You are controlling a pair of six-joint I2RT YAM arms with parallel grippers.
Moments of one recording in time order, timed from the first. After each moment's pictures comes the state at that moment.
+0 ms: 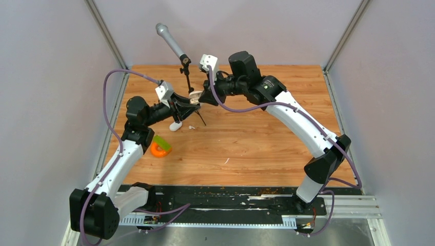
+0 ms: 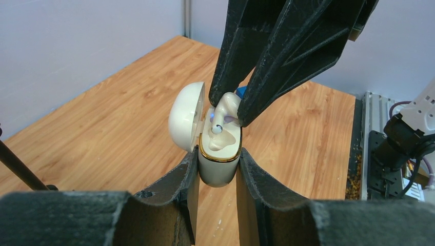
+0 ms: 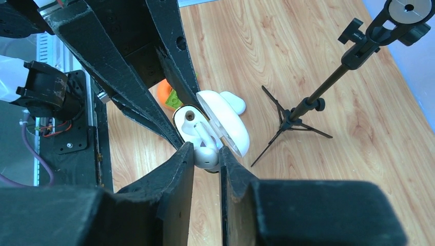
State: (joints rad) left arm -0.23 1.04 0.75 0.42 0.88 -0.19; right arm 0.76 1.70 1.90 -0.63 -0.53 -0.24
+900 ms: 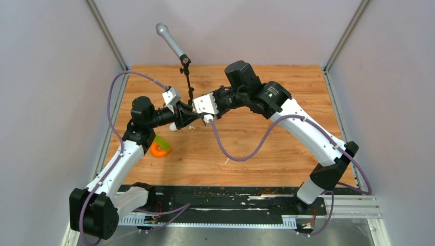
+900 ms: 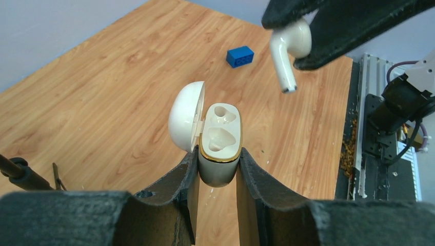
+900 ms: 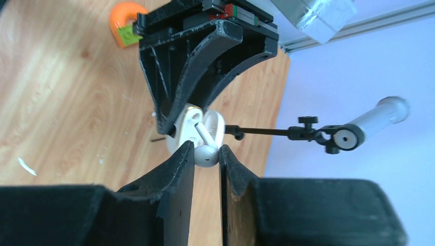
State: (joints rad) left arm -0.24 1.04 0.74 0.24 0.92 -0.04; right arm 0.85 1.63 1.92 -0.84 -0.50 -1.11
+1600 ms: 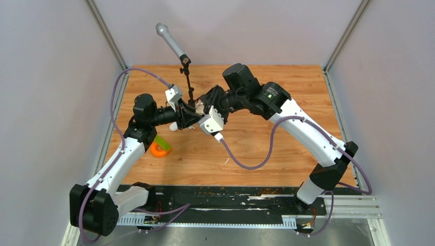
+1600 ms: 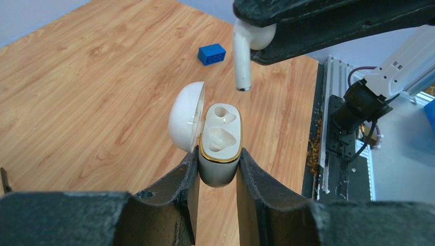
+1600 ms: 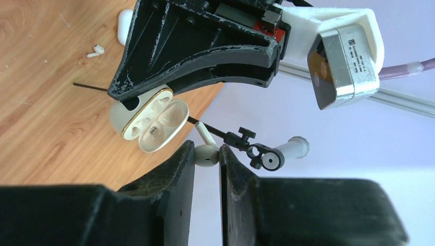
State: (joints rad) left arm -0.26 1.07 0.78 0.19 0.98 -0.11; right arm 0.88 1.64 1.94 -0.93 -0.41 -1.73
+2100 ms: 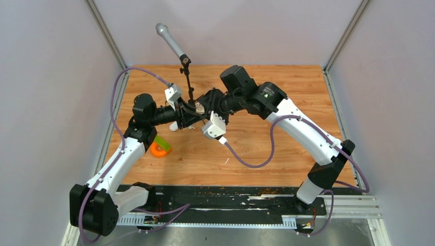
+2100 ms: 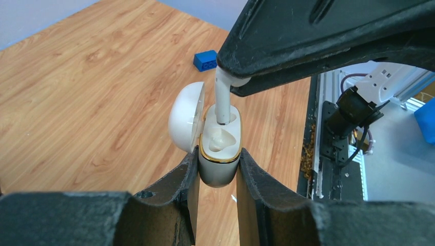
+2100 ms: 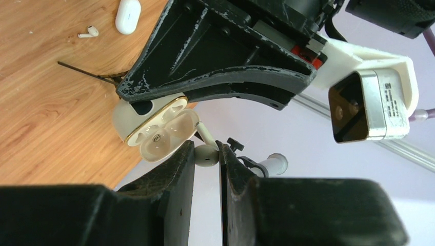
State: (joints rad) left arm -0.27 1.07 0.78 0.23 0.99 -0.17; right arm 0.89 1.66 1.93 -0.96 -0.41 -1.94
